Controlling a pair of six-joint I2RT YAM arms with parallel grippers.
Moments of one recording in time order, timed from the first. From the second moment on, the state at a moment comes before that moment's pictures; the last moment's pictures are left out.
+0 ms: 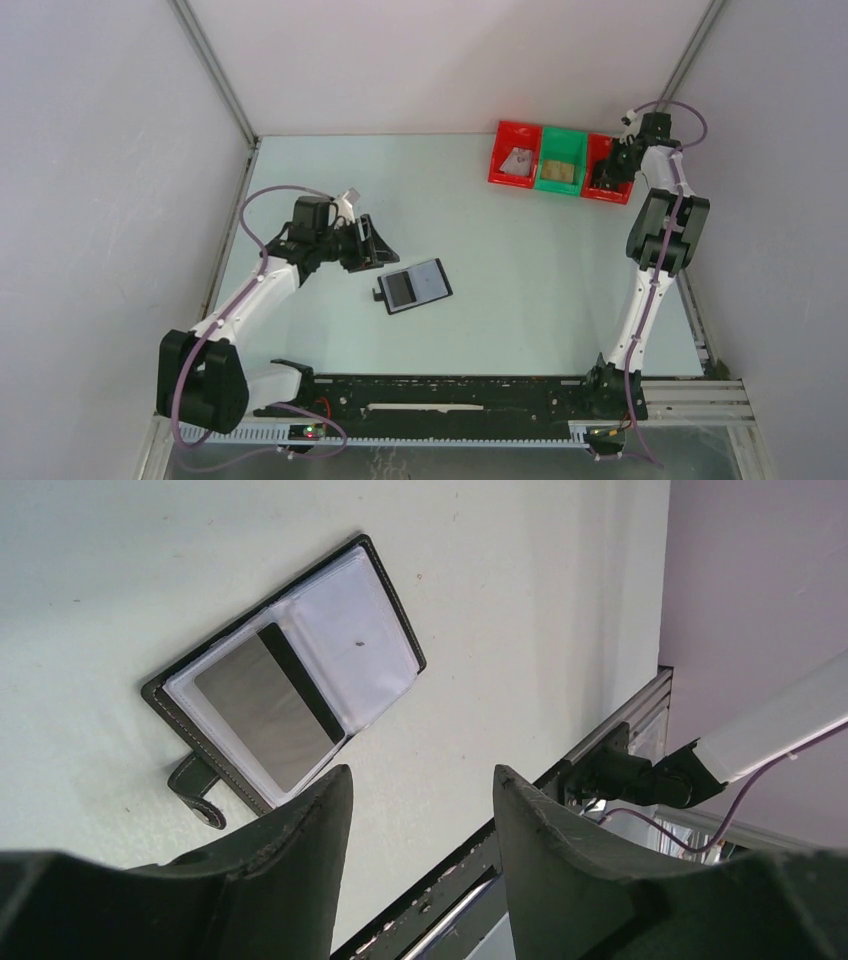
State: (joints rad) left arm -0.24 1.20 0.80 -0.37 0.60 -0.54; right arm -0.29 2.37 2.07 -0.65 -0.36 0.03
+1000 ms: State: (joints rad) left arm -0.24 0.88 0.94 -0.47 0.22 -0.44; right arm 0.10 1.51 1.54 -0.29 0.30 -0.01
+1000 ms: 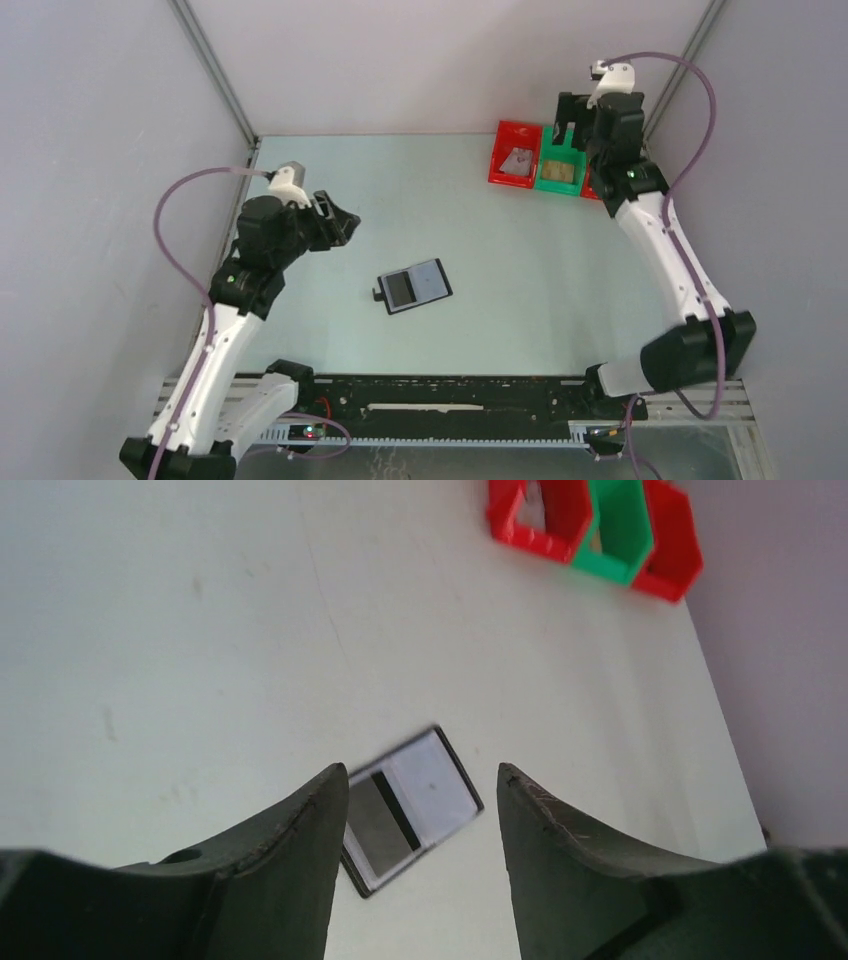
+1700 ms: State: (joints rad) left arm -0.24 0.61 0.89 -0.49 -0.20 -0.37; right arm 0.50 0.60 0.46 -0.19 0.14 0.38
